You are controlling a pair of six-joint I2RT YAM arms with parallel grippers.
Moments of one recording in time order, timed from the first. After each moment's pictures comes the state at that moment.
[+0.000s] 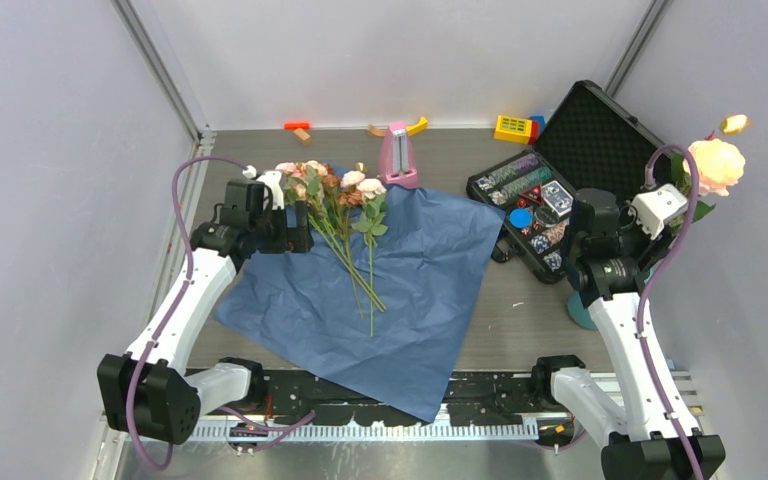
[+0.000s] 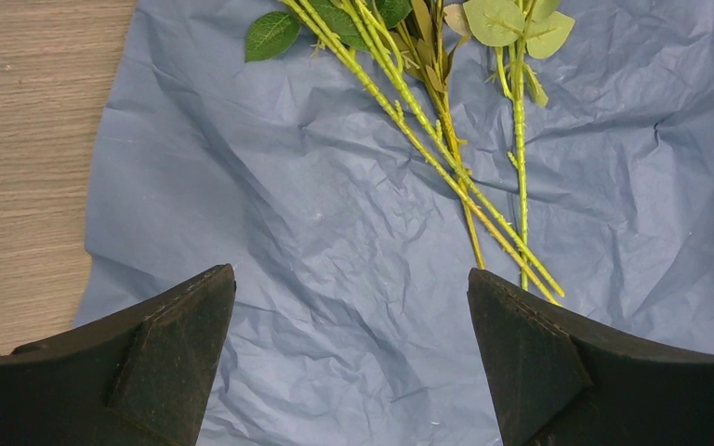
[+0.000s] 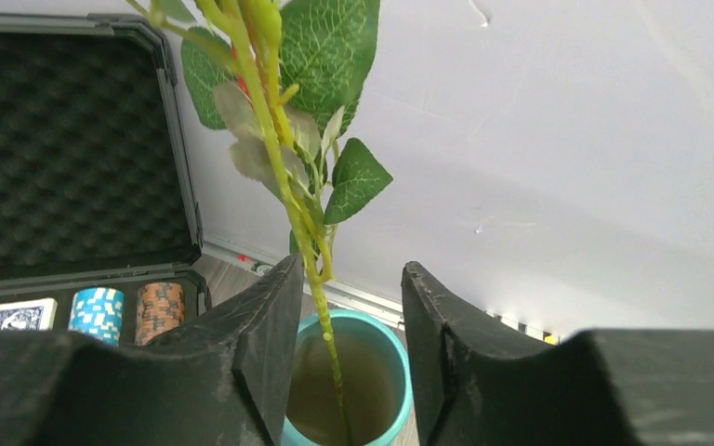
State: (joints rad) left arm -0.20 1.15 1.00 -0.66 0.10 -0.18; right arm 0.06 0.86 0.90 -0.47 1.35 0.30
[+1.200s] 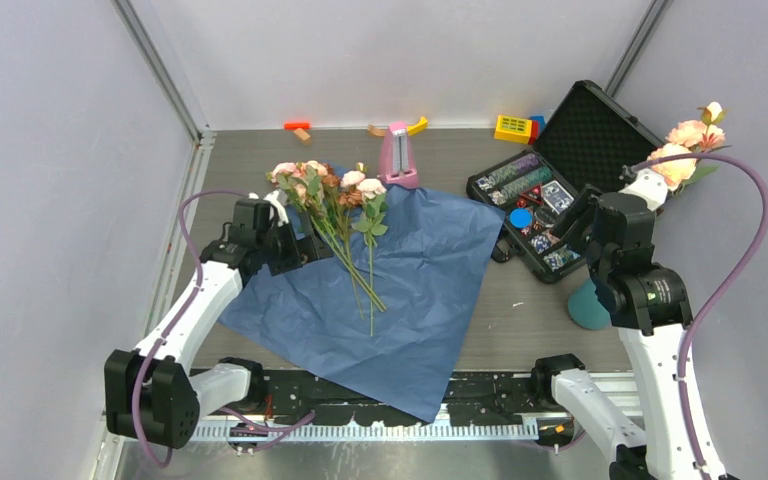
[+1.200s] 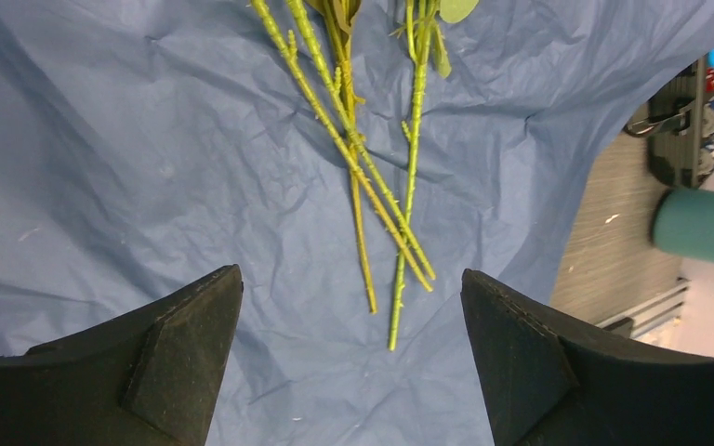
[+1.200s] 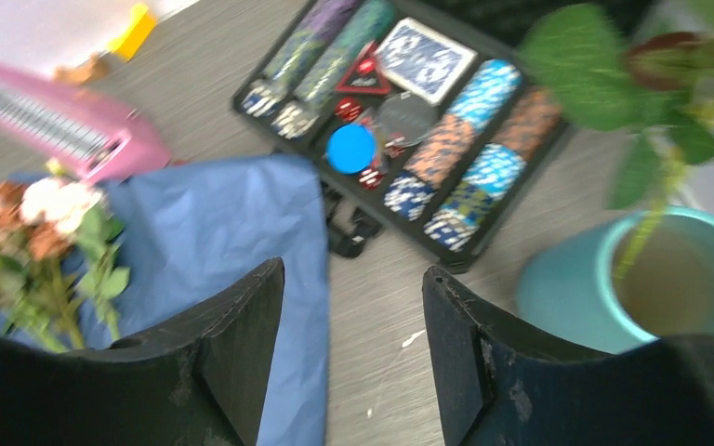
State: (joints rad) left arm -0.20 1.13 0.81 -0.52 0.31 -0.51; right arm 0.15 0.79 1.19 -0.90 0.43 0.47
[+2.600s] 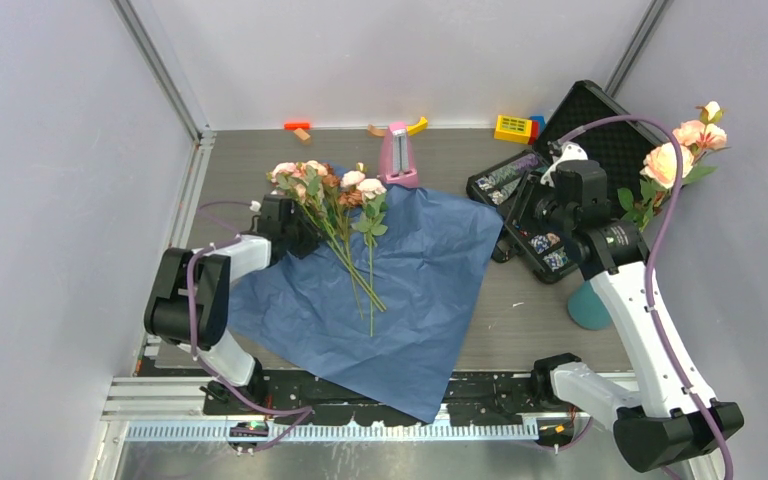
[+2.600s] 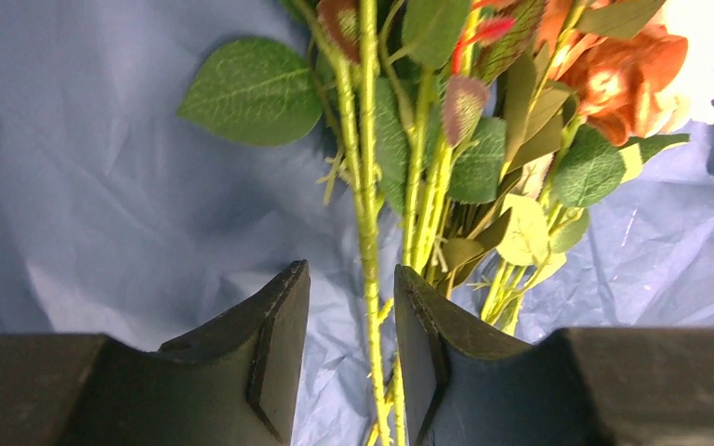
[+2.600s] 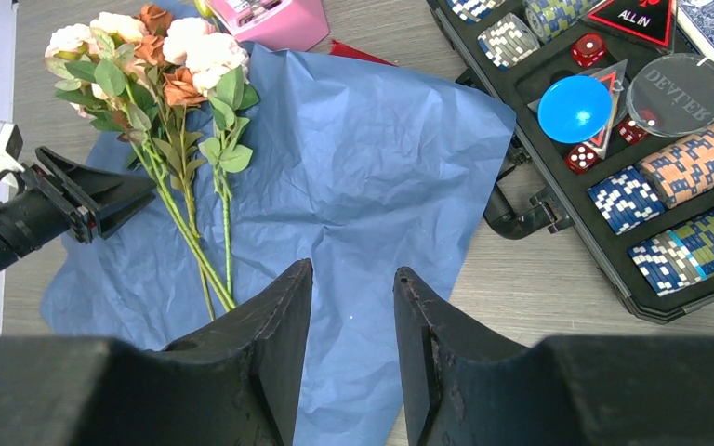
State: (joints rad) left arm -0.18 1.62 0.77 0.04 0.12 -0.88; right arm 0.22 1.02 1.19 -0.75 -0.04 0.44
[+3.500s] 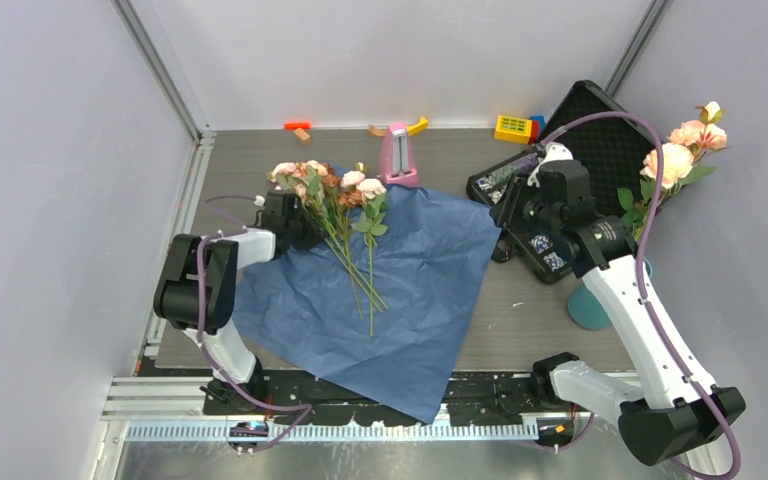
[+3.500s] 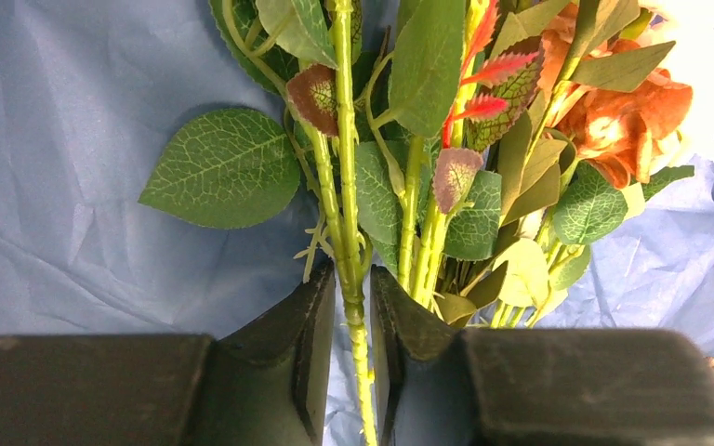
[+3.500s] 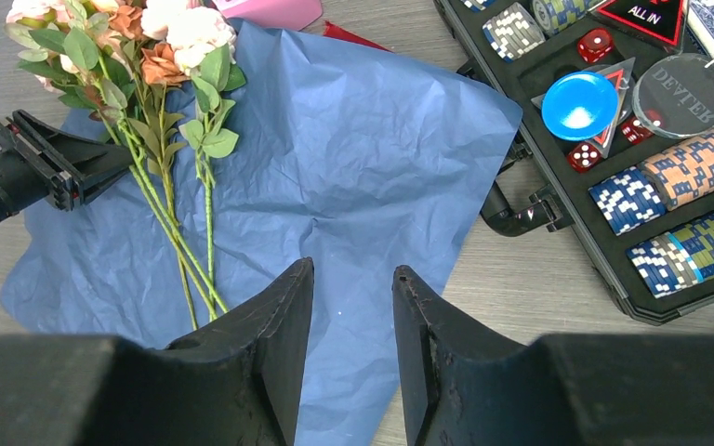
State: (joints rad) left arm -0.18 1.73 0.84 0.09 0.13 -0.86; right arm 0.30 1.05 1.19 -0.75 0.03 0.42
